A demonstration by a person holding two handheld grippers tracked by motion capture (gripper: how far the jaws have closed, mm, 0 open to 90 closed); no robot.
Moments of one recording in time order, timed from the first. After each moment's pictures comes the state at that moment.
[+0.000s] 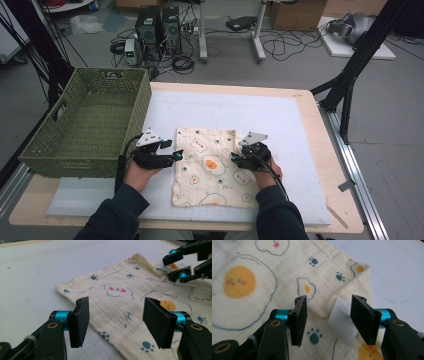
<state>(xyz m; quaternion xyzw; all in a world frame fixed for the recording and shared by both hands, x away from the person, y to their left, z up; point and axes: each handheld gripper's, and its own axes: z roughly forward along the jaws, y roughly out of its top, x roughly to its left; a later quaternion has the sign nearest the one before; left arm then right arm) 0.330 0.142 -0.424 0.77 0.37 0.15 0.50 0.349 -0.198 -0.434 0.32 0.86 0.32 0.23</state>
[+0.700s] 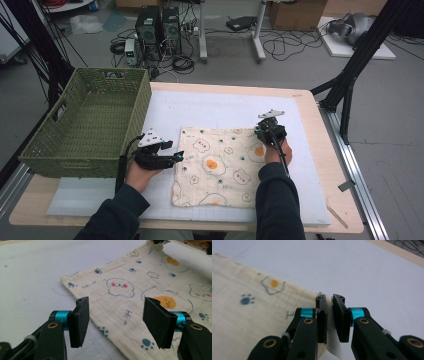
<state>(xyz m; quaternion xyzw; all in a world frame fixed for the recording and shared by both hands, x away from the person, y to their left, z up) 0.330 0.139 -0.426 0.78 0.36 0.15 0.49 0.415 -0.248 -0.419 0.48 0.78 0.27 0.29</state>
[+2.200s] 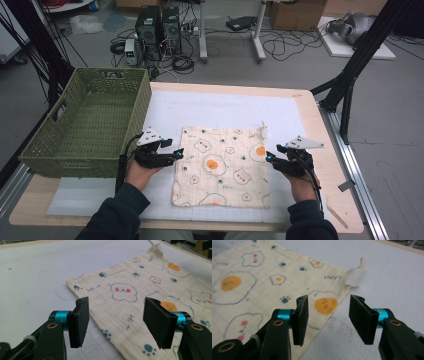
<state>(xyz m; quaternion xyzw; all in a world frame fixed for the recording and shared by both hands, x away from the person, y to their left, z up) 0.335 0.139 -0.425 0.76 0.38 0.15 0.51 0.305 -0.301 -0.406 0.43 0.78 0.40 0.23</state>
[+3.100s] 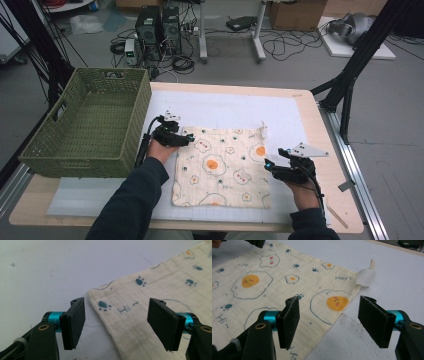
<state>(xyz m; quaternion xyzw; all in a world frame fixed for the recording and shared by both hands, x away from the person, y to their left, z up) 0.413 0.101 -0.441 0.78 0.44 0.17 0.41 0.290 -0.303 -0.411 0.41 0.77 0.43 0.23</state>
